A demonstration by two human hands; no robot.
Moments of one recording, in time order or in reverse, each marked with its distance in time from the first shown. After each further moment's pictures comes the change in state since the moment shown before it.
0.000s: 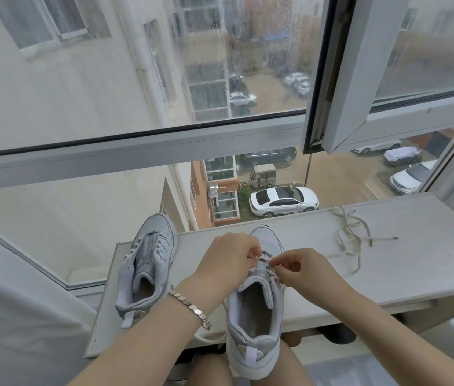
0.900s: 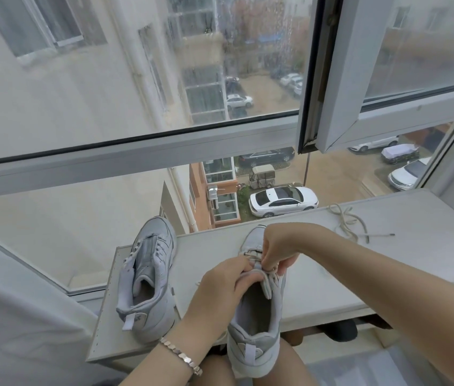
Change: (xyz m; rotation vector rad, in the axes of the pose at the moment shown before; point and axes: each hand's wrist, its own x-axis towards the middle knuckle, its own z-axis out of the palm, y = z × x) left_hand -0.043 -0.015 0.029 -0.315 0.252 0.163; right_hand 0.057 -0.054 -0.019 -0.467 -0.512 0.224
